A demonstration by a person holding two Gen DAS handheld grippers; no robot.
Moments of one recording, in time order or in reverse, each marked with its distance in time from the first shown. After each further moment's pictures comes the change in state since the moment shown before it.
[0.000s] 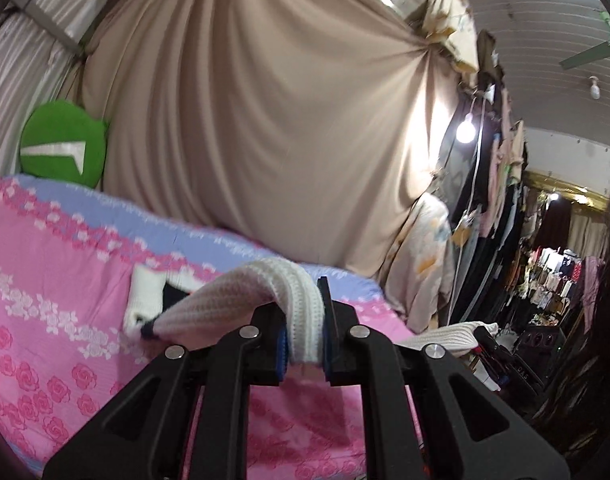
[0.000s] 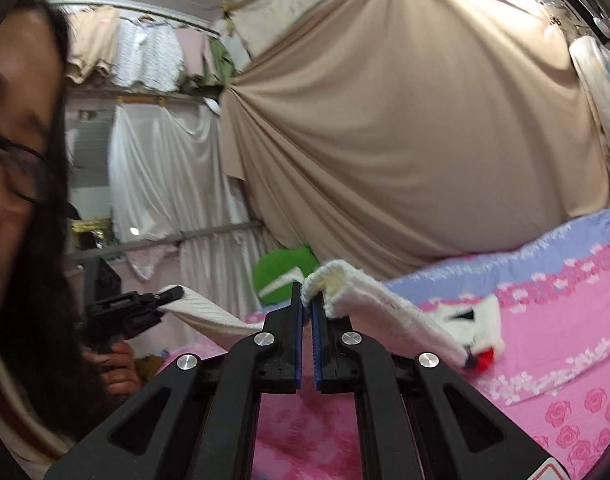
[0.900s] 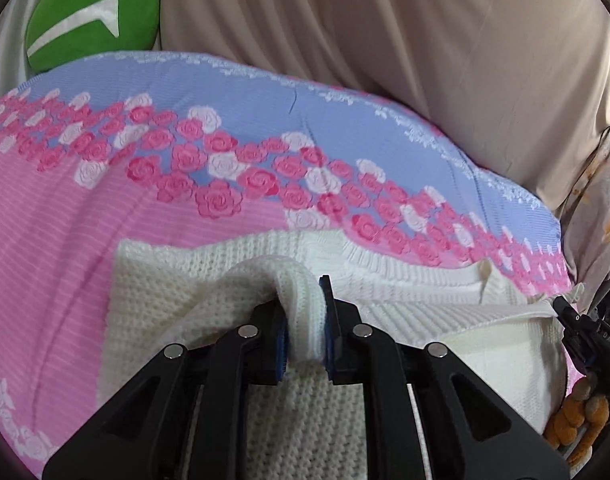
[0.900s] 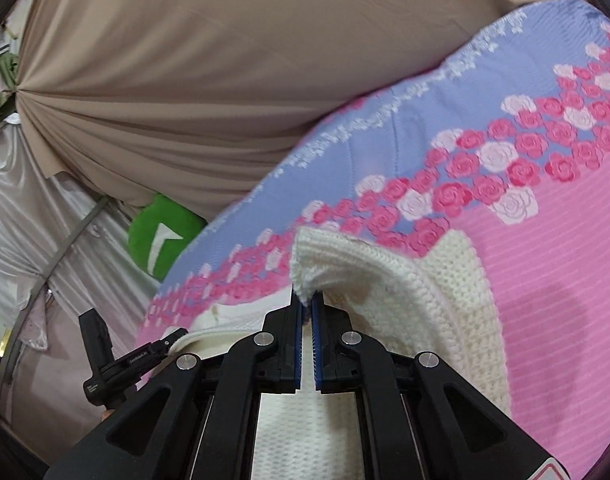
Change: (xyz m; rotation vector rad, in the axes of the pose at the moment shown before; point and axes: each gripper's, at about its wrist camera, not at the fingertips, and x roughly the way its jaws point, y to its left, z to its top) left arm 0.337 0.214 -0.059 -0.121 0.526 0.488; right arm 0.271 -0.281 -0.078 0.509 0.470 -0.368
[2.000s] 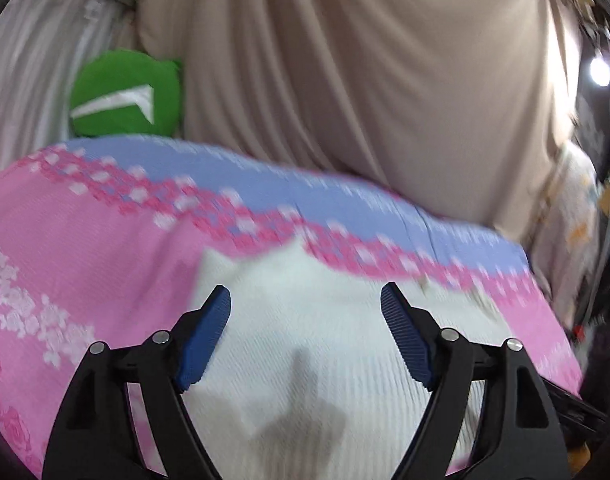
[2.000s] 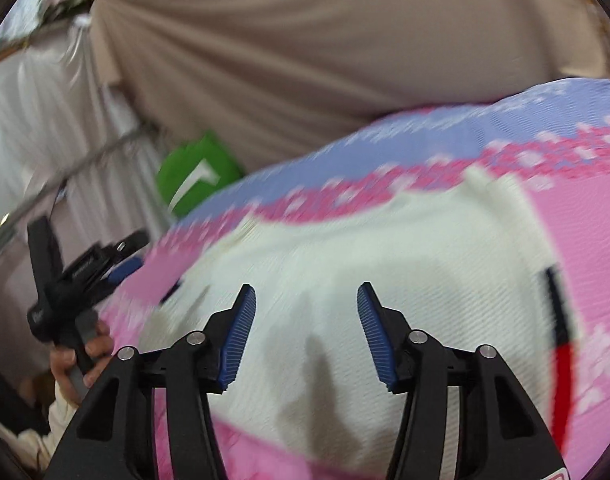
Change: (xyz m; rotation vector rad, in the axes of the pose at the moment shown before) left arm -0.146 -0.014 -0.068 0.079 -0.276 -0.041; right arm -0.033 0.112 -0.123 -0.338 0.050 0.053
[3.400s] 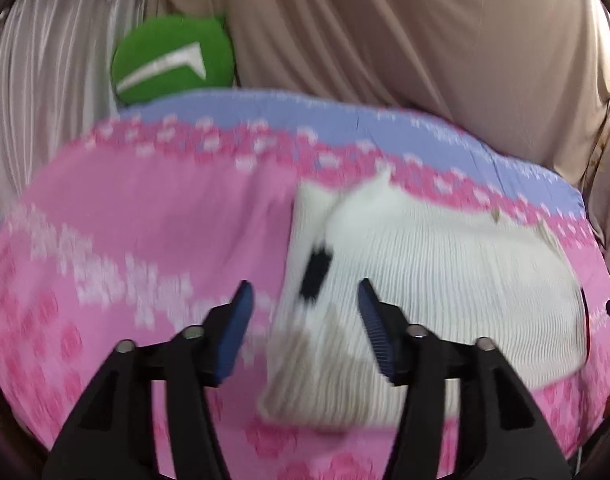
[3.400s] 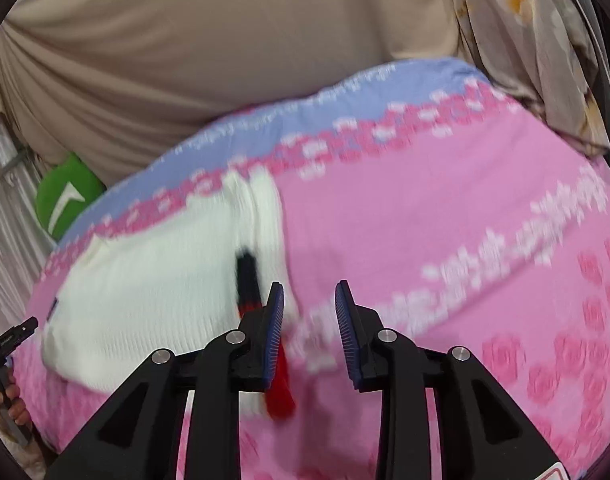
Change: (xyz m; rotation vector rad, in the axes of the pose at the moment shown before) left arm -0.010 0.040 0.007 0.043 0.161 0.242; right arm -0.107 -0.125 0.025 0.175 -0.088 -0.471
